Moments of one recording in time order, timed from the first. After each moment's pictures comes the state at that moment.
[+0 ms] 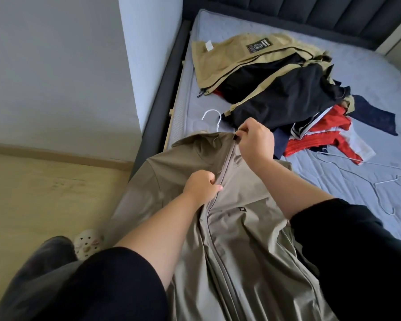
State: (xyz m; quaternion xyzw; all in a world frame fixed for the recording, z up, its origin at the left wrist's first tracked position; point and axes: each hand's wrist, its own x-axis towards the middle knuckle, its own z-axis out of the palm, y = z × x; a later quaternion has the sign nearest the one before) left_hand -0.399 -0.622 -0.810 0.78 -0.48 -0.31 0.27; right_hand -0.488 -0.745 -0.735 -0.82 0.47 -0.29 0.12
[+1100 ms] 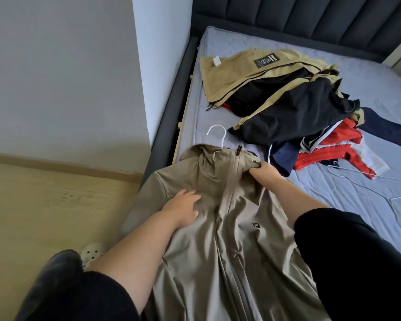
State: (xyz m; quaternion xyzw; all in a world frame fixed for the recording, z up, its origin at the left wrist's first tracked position) left_hand -0.340 -0.586 -0.839 0.75 -0.57 -0.32 0.06; right_hand -0.512 -0.794 -0.803 -0.74 0.60 -0.03 0.29
